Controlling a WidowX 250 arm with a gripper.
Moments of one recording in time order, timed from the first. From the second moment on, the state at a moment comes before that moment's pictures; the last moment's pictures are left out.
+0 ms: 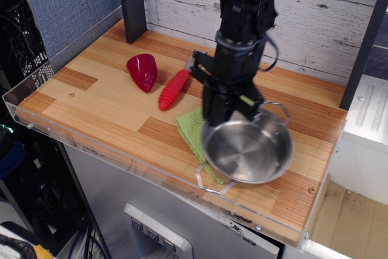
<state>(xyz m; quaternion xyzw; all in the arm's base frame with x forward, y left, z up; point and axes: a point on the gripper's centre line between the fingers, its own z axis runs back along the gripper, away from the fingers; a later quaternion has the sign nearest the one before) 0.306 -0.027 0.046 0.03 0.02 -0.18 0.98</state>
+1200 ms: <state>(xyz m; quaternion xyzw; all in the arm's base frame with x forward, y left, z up) 0.256 0.148 0.089 0.01 0.01 0.00 1.00</state>
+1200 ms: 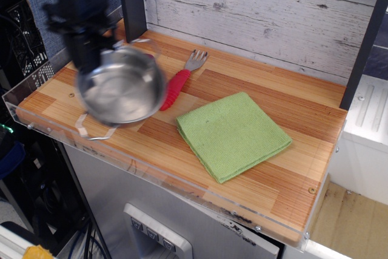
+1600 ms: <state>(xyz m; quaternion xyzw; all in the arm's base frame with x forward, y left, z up) 0.263 0.223 0.069 0.05 0.04 0.05 1.00</state>
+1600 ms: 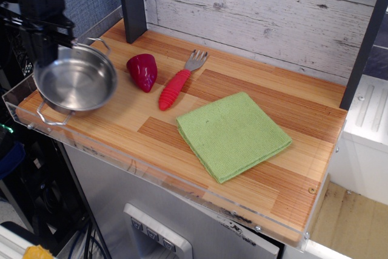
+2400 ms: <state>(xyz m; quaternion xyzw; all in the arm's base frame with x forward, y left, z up) 0.273 0.214 0.039 0.01 0.05 0.06 1.00</state>
